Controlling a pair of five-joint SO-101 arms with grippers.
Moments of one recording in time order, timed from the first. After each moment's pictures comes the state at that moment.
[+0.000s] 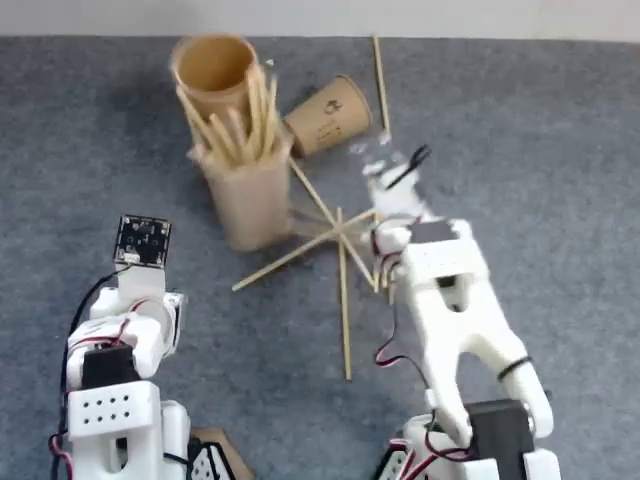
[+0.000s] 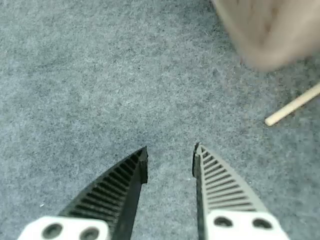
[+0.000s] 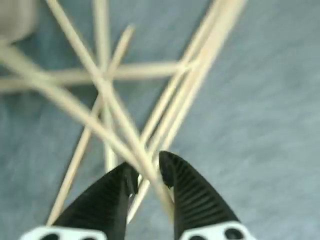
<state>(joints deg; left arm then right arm) -16.8 -73.5 79.3 54.7 -10.6 -12.0 -15.4 35.6 42.4 16.2</state>
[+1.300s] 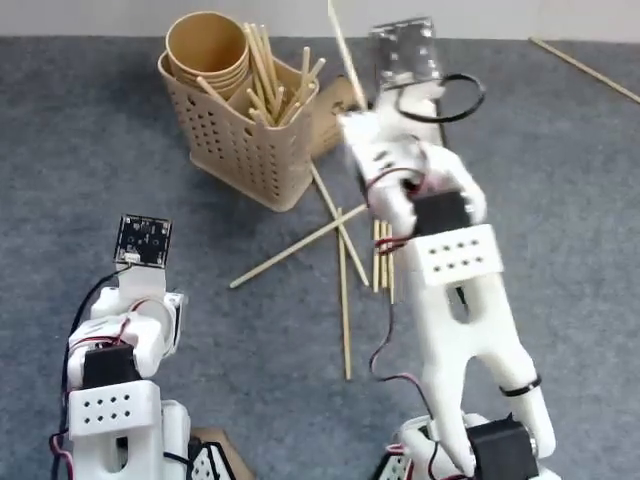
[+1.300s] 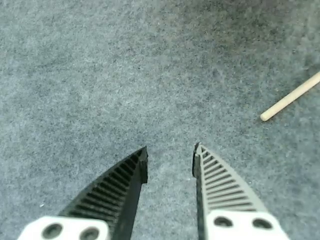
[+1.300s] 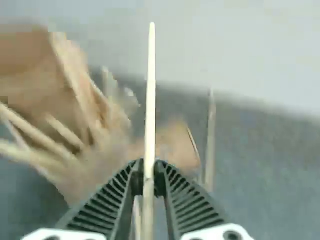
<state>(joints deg) -16.8 -73.5 79.3 54.7 -10.6 -20.4 -20.7 13.8 28.5 2.2</state>
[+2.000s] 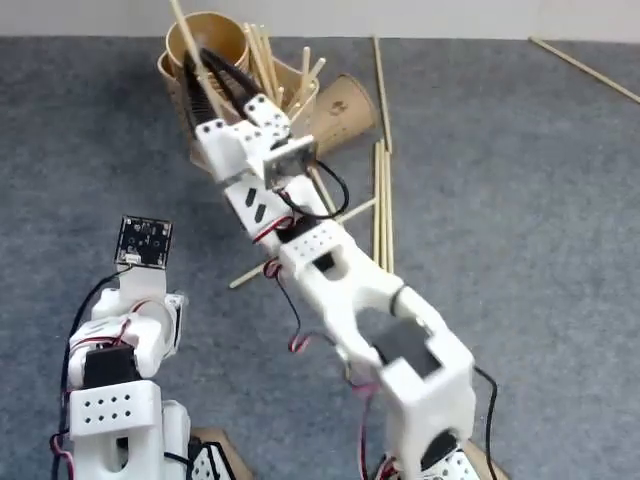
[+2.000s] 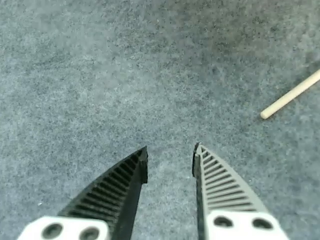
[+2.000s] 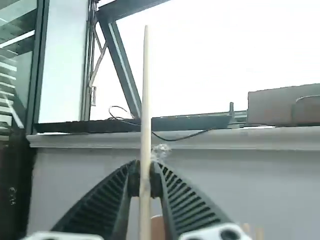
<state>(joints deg) -16.8 -73.5 79.9 54.7 -10.6 -38.1 20.6 13.8 -62.2 4.3</state>
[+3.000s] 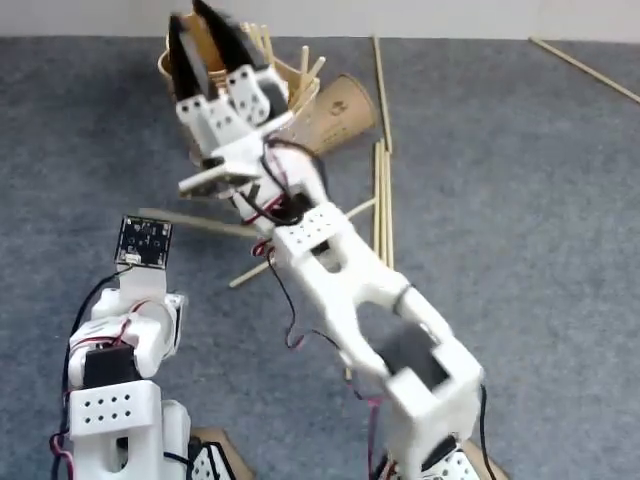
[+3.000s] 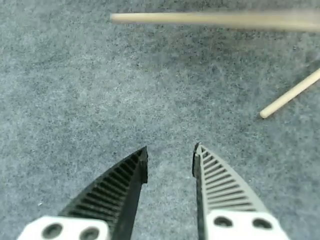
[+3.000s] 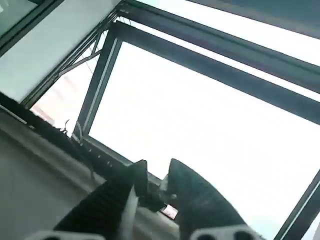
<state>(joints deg) -16.8 -73.5 79.5 54.7 -10.6 -39.2 9.8 5.3 -54.6 37.9</state>
